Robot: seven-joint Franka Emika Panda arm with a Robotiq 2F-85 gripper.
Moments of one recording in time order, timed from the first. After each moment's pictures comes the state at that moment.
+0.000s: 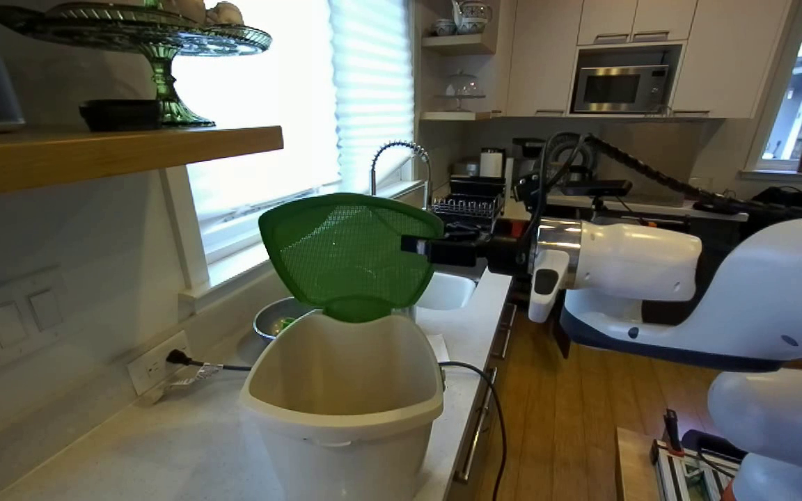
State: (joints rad) arm -1.27 -1.00 0.93 -2.73 -0.61 4.18 -1.83
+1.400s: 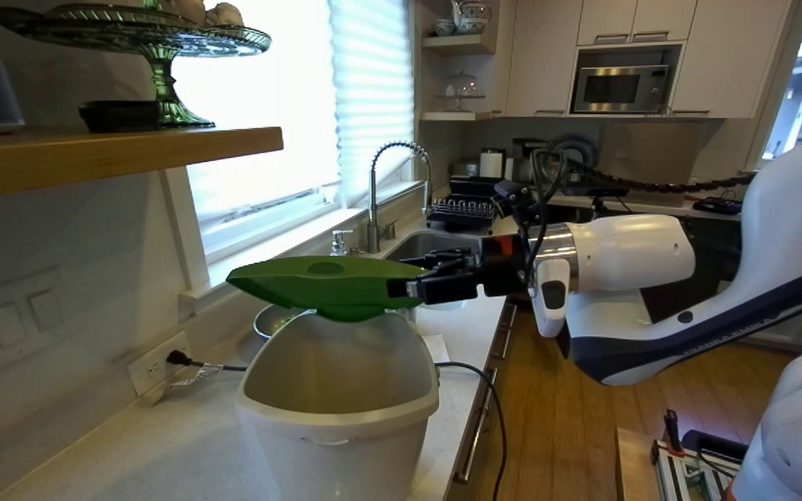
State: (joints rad) arm -0.44 -0.50 0.43 -2.74 -0.65 3.88 -2.37
